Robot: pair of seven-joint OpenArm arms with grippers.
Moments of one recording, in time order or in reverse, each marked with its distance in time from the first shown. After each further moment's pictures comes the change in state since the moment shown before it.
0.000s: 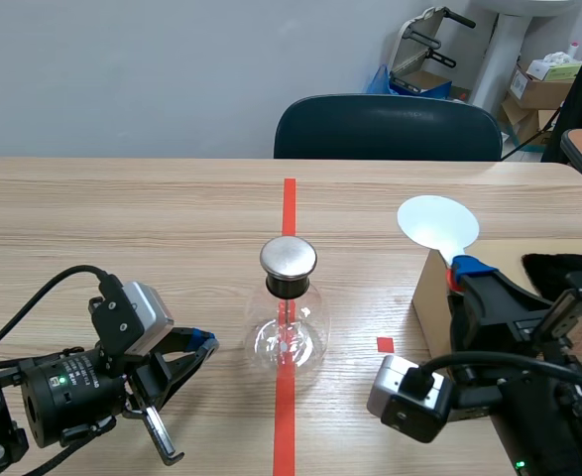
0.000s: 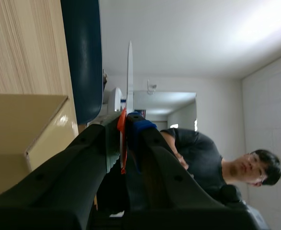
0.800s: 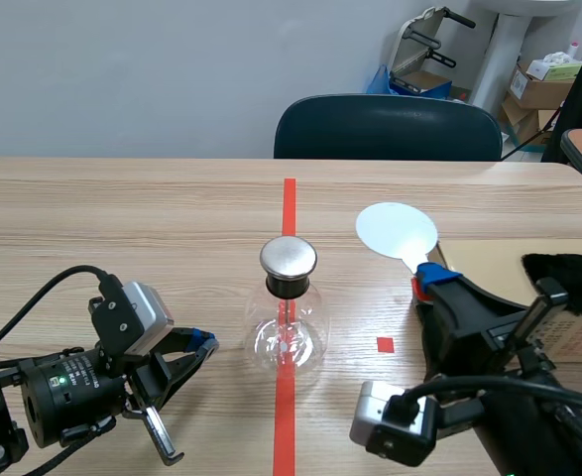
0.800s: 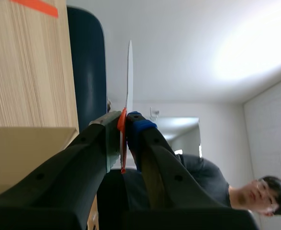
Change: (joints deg) left arm 0.0 0.0 0.0 0.0 0.0 0.0 0.0; right arm 0.0 0.0 0.0 0.0 1.4 0.0 11.3
